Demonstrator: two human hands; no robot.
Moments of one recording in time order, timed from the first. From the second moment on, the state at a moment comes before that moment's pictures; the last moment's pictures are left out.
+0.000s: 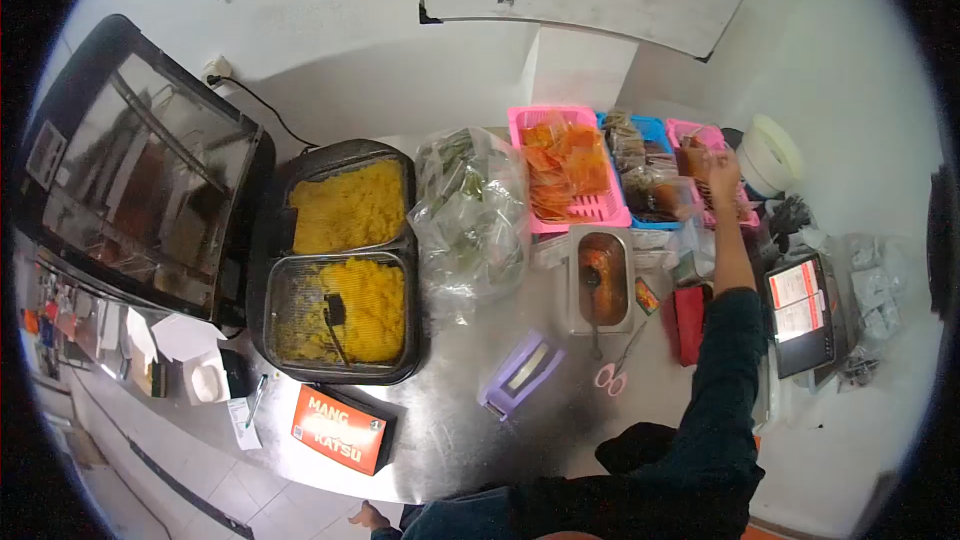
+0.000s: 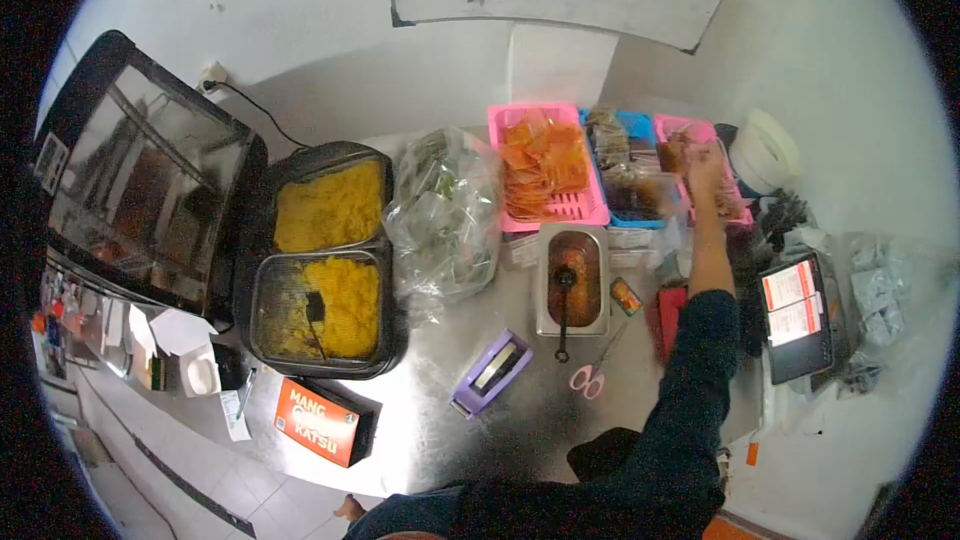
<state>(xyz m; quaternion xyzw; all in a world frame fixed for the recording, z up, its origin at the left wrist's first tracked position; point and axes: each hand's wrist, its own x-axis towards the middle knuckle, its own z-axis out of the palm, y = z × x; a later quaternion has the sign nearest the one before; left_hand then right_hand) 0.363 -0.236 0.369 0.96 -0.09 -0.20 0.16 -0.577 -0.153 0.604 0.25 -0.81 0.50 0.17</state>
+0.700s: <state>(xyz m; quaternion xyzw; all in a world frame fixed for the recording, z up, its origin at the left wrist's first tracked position) 0.371 -0.205 0.332 0.91 -0.12 -0.22 0.33 -0.270 -0.474 0.610 0.61 -0.78 0.10 0.02</state>
